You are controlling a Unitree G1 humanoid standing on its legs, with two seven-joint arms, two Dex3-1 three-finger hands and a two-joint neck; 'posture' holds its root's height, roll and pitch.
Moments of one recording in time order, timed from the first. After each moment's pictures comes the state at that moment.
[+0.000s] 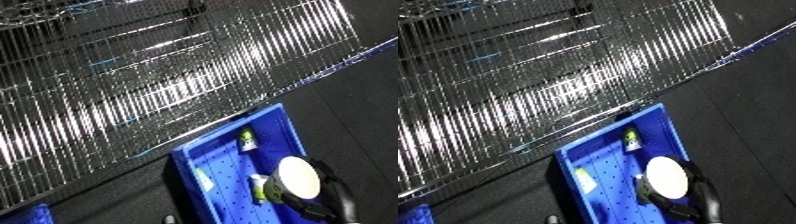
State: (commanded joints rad) left arm -0.15 0.30 -0.35 1.10 -0.73 -0.11 -0.15; right arm -0.45 -0.61 0.12 1.01 0.84 -0.36 -0.03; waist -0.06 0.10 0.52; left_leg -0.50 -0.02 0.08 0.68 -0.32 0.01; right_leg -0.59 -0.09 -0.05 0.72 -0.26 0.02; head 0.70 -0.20
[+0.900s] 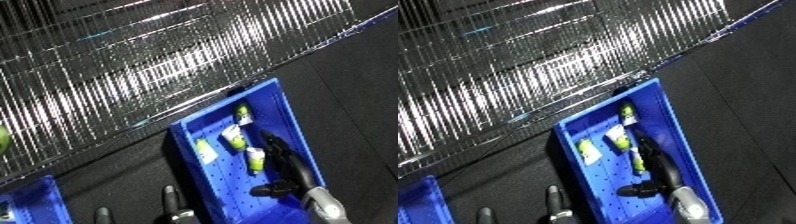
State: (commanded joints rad) left arm -0.22 0.34 -0.32 1.15 -0.68 -0.08 -0.17; right arm -0.47 -0.52 0.24 0.98 0.76 -0.26 0.25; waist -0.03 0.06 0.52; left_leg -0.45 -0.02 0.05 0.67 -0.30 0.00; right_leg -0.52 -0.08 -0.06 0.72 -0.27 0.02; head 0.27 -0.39
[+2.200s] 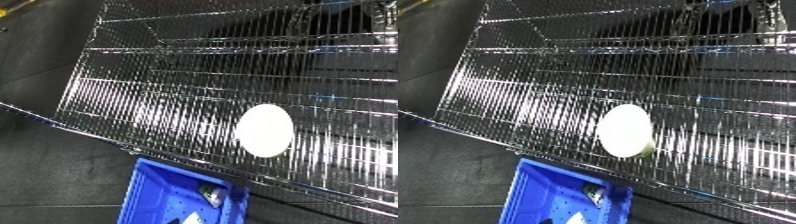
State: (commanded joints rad) left arm -0.25 0.44 -0.29 0.97 -0.72 -0.22 -0.22; right arm -0.46 -0.39 0.41 1.00 0.77 -0.15 0.21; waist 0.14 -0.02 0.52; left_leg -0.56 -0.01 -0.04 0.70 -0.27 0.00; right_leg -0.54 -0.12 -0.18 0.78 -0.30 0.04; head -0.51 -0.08
